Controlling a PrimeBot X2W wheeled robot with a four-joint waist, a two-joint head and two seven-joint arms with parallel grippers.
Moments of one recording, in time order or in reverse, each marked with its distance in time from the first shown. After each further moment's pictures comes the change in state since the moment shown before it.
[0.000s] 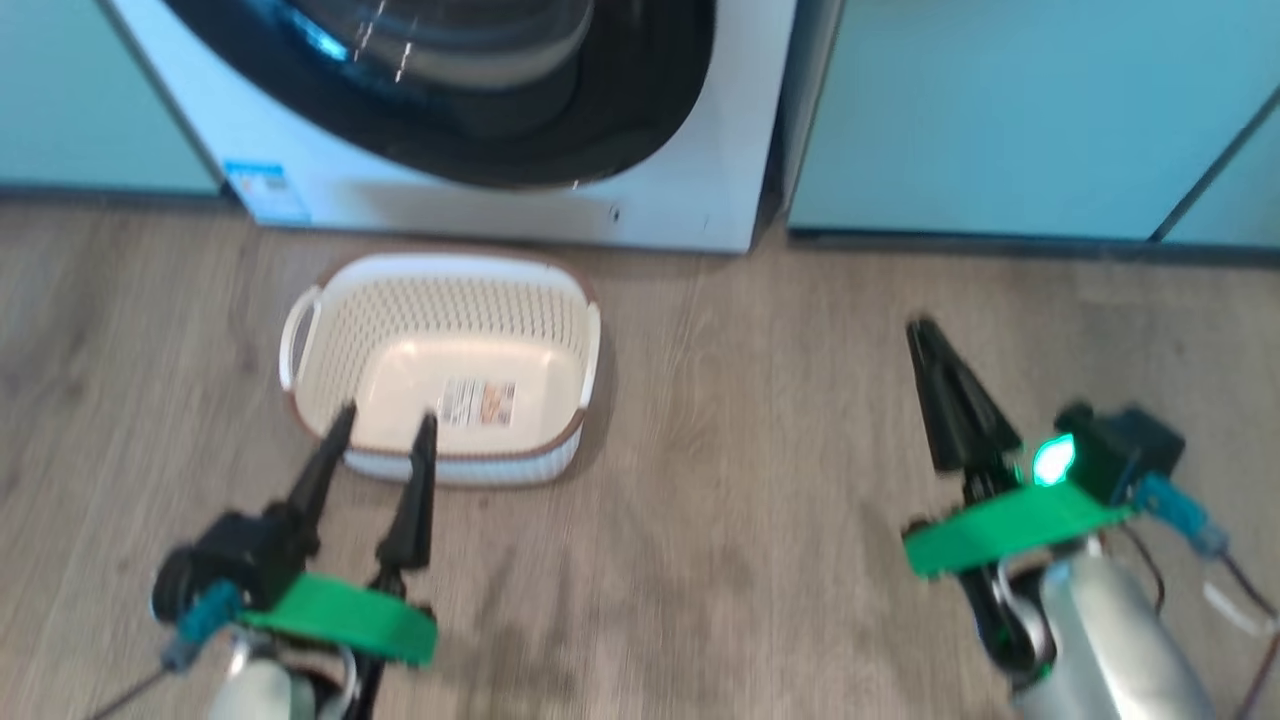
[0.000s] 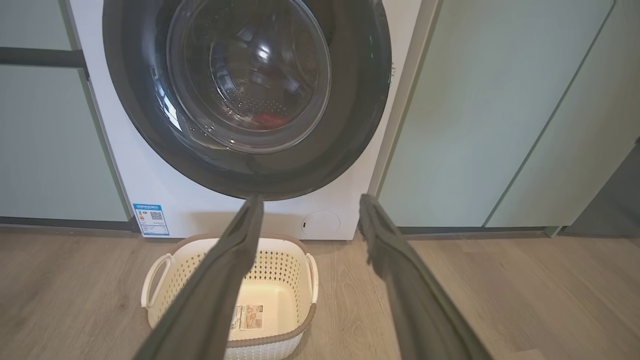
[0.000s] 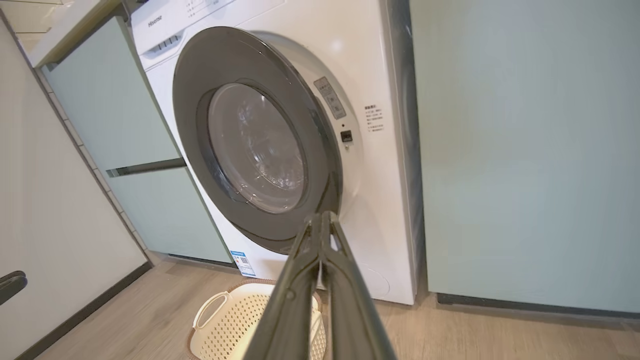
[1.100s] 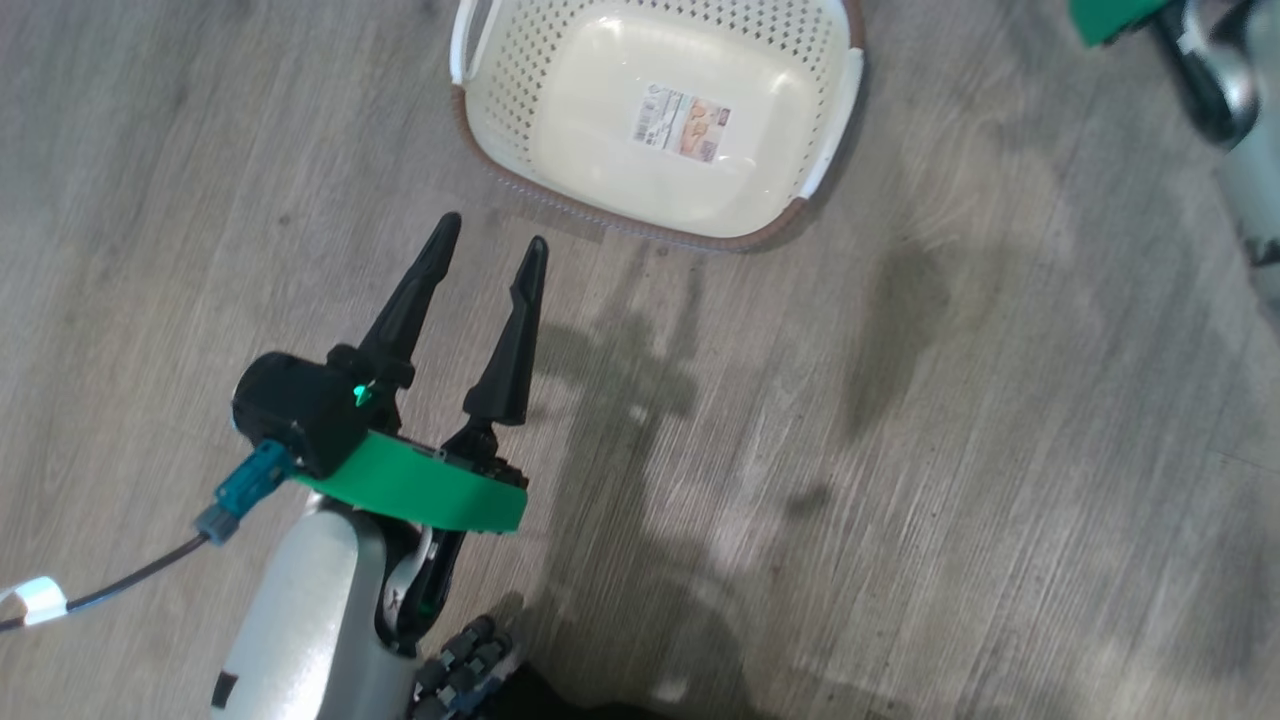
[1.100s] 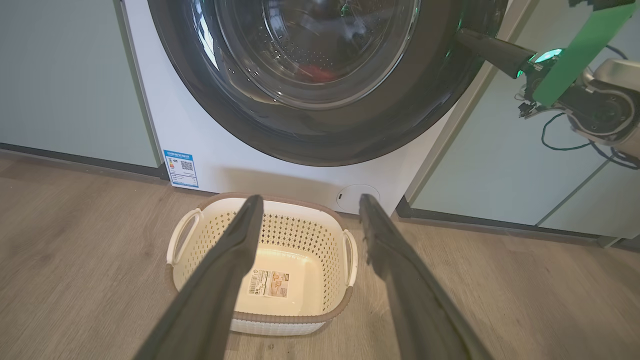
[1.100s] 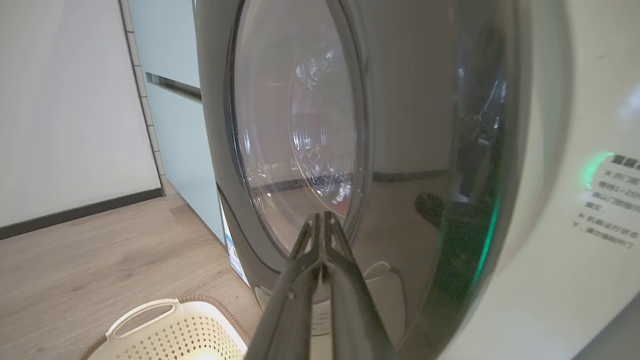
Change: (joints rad) left arm -0.286 -0.012 -0.180 -0.065 -0.121 0.010 -0.003; right arm -1.038 -0.300 0.308 0.508 -0.030 0.000 0.002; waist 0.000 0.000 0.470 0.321
